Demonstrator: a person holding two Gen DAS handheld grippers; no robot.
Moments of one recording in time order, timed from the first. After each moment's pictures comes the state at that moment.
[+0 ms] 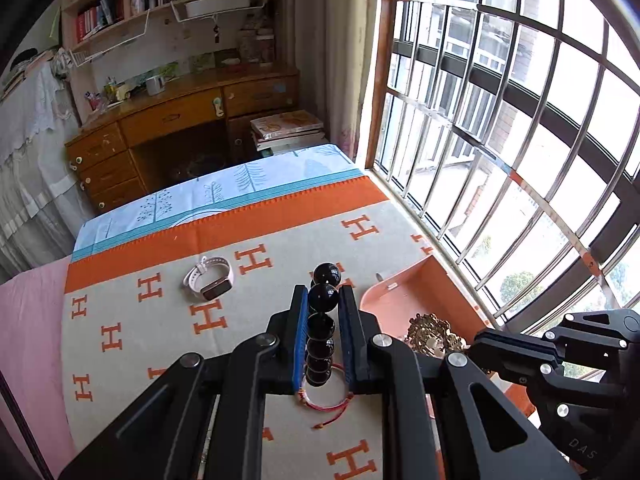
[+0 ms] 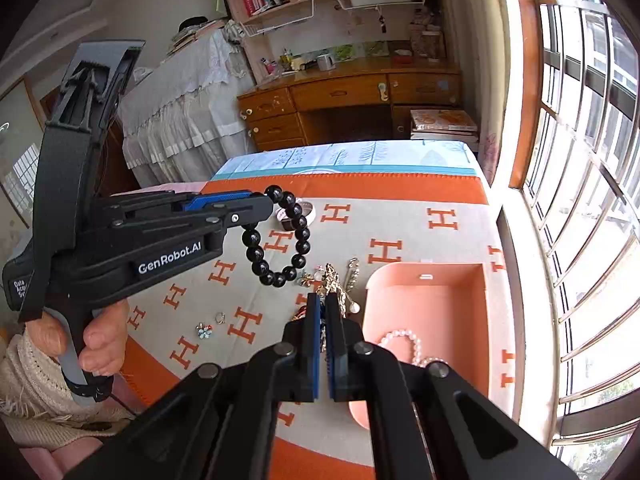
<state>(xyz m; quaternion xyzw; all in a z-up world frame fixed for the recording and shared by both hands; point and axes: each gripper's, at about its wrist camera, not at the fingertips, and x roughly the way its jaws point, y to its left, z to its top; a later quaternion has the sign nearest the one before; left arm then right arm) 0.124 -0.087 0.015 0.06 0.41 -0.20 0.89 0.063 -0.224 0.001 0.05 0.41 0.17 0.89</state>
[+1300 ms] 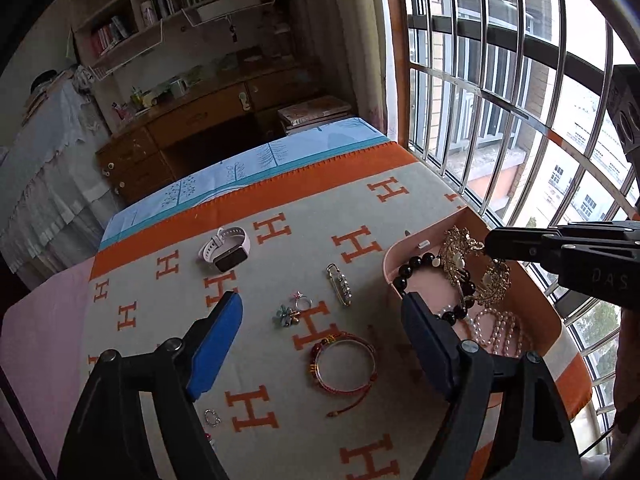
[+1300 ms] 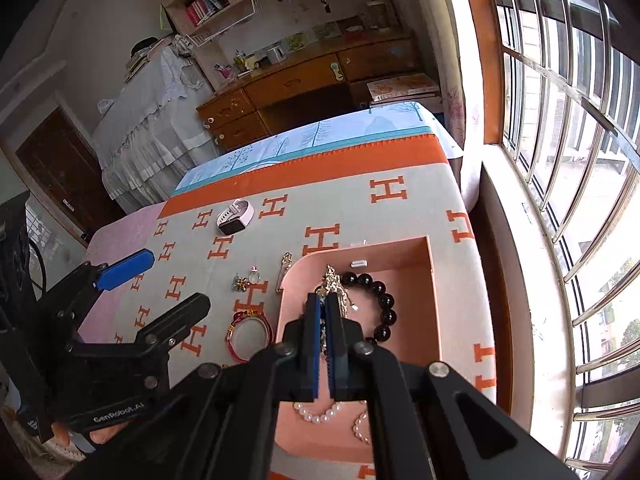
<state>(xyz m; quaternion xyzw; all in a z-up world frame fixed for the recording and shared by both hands) 0.104 -0.100 -0.042 0.12 0.41 -0.11 0.90 0.106 -0.289 -0.054 0.13 0.45 0.14 0.87</state>
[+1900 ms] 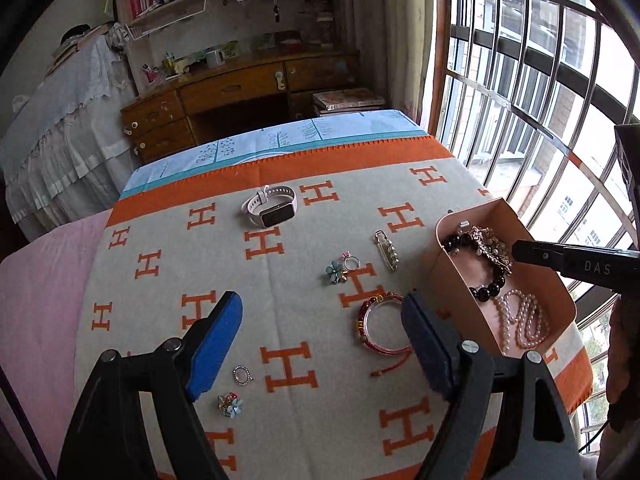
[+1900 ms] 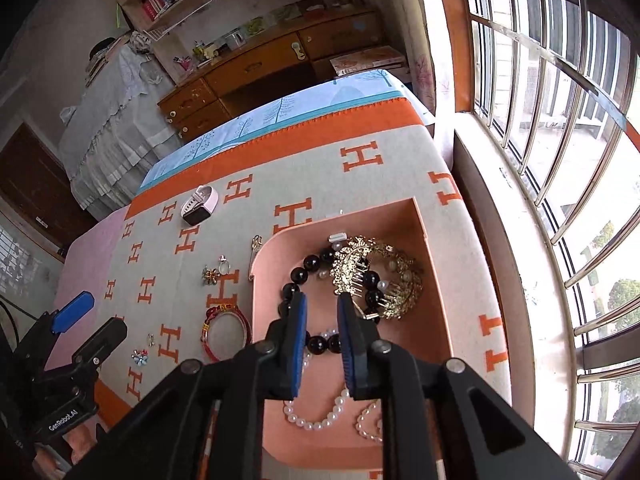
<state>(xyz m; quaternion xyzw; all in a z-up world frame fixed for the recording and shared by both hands) 0.081 -0.043 -0.052 0.06 0.42 -0.08 0.90 0.106 -0.281 -0.081 0.14 0.49 0.08 0.86</state>
